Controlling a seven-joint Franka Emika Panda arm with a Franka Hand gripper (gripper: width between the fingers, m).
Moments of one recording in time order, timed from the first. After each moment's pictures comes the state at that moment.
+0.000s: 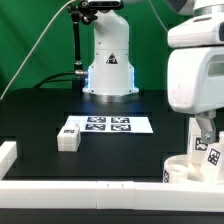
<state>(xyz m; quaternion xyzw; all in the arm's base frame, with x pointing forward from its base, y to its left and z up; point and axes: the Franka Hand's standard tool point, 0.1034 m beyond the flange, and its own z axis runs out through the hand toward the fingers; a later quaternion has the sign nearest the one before) 0.658 0.116 0.092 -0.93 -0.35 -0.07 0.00</state>
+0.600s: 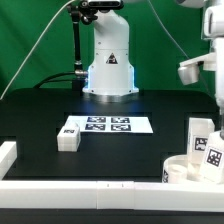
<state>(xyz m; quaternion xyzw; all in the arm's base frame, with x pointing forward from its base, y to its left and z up) 0.662 0.118 0.101 -0.79 -0.60 -0.04 -0.06</state>
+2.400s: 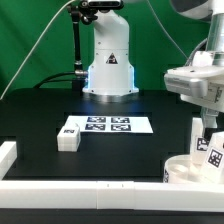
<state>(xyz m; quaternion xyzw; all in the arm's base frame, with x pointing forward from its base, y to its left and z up) 0.655 0.113 0.080 -0.60 -0.79 0.02 -0.10</state>
